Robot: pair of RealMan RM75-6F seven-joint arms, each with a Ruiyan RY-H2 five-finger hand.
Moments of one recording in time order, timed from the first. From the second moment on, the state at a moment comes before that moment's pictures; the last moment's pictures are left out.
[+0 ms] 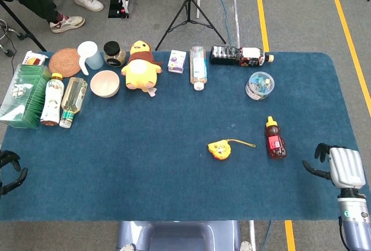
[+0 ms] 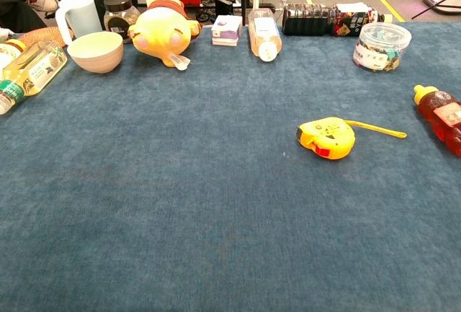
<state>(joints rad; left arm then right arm) -0.06 -1.17 -0.01 -1.59 1.40 1.61 -0.07 0.22 -1.15 0.05 -1.59 -1.29 1.46 -0.09</state>
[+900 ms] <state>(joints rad) -0.03 -1.13 -0.03 -1.72 1.43 1.59 0.02 0.13 -1.16 0.07 -1.54 -1.33 1.47 0.01</state>
